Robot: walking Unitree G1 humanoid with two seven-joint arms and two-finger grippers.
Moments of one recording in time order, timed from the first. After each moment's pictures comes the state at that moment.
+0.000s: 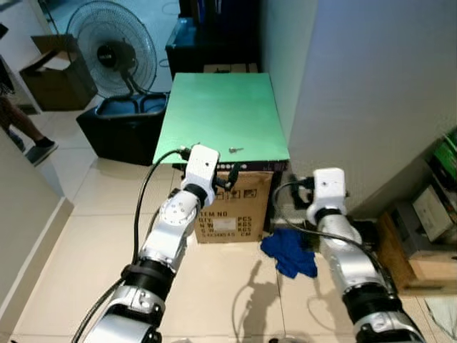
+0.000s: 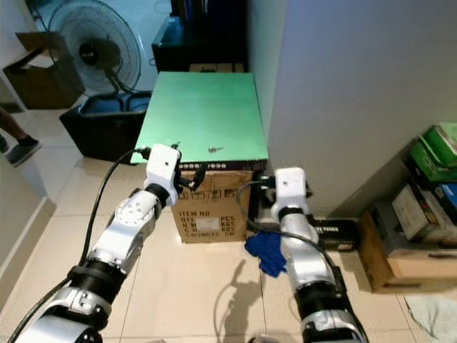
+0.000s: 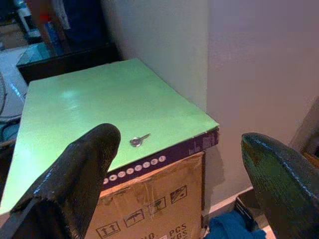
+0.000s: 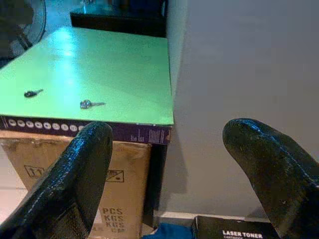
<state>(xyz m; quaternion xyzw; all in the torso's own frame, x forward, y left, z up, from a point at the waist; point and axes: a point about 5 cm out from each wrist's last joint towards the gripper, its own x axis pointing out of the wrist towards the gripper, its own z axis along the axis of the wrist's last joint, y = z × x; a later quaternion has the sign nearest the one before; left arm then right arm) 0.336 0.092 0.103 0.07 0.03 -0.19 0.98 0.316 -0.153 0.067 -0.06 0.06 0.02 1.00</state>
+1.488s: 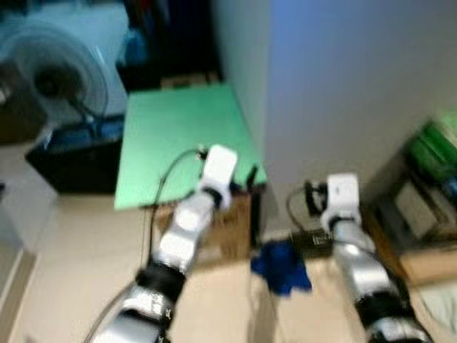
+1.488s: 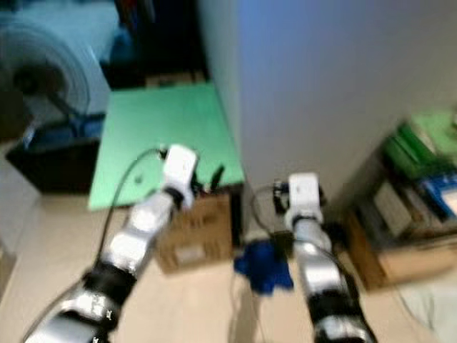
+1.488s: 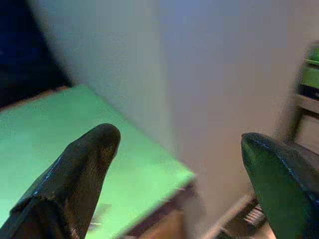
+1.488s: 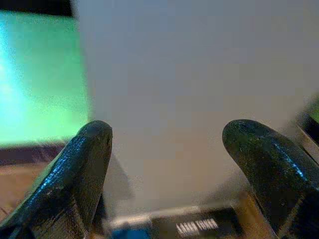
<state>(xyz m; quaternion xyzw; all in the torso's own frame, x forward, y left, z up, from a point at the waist) 0.332 0.070 0.108 0.07 0.02 -0.22 0.97 0.308 -0.170 0.058 -0.08 0.08 -0.01 0.99</state>
